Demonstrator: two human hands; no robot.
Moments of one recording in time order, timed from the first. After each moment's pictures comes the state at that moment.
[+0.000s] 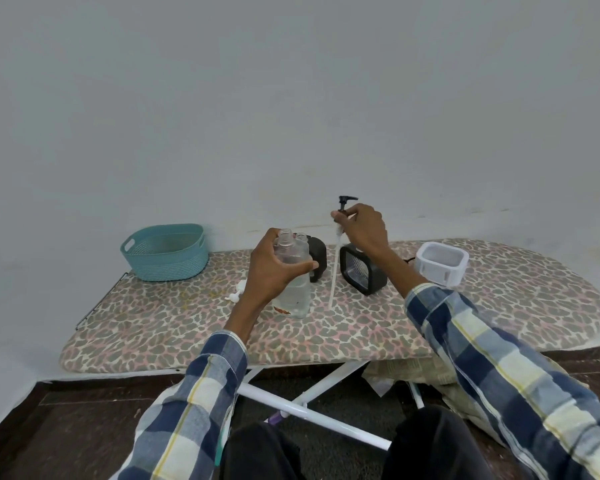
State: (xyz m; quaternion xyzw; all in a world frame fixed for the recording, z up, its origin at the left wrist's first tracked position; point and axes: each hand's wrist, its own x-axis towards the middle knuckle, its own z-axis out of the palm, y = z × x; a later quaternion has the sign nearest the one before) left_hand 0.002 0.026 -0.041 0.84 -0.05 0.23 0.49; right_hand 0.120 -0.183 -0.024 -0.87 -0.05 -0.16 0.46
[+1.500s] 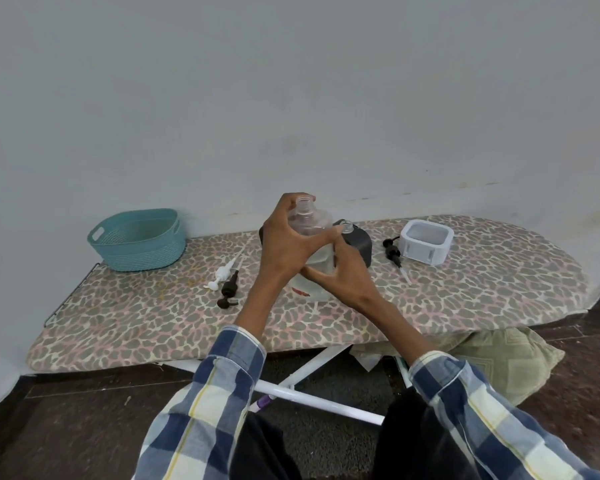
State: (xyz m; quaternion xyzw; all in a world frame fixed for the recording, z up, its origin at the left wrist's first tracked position) left_hand -0.004 -0.048 -0.015 0.78 -0.11 0.25 0.56; right_hand 0.011 -0.192 -0.088 -0.80 -0.24 -0.14 0.52
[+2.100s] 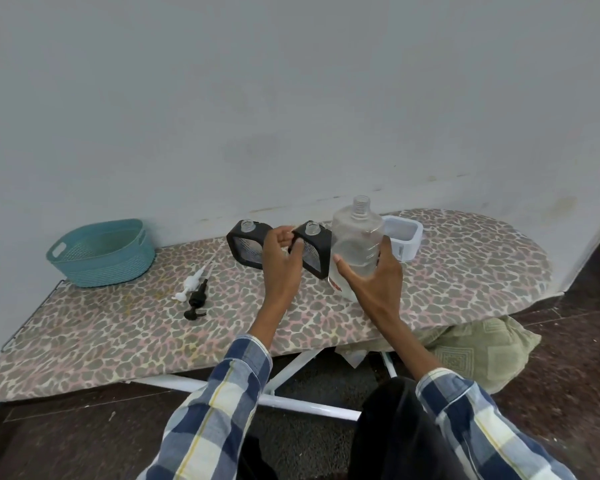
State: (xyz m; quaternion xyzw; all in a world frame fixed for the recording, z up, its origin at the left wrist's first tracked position) left_hand 0.041 -0.101 -0.097 0.78 0.01 0.21 0.59; right_hand 0.009 -0.277 -0.124 -0.78 -0.02 -0.35 0.52
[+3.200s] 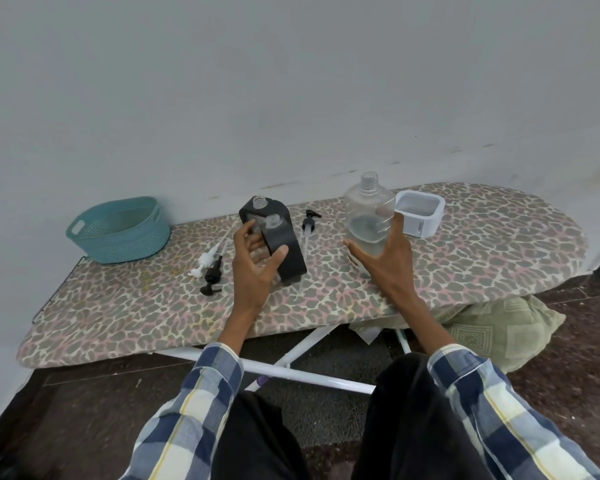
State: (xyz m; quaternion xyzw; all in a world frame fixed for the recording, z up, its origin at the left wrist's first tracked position) left_hand -0.007 -0.020 -0.122 0.78 -0.02 0.24 0.57; right_hand 0.025 -0.275 -0.142 -0.81 -0.04 -0.26 0.52
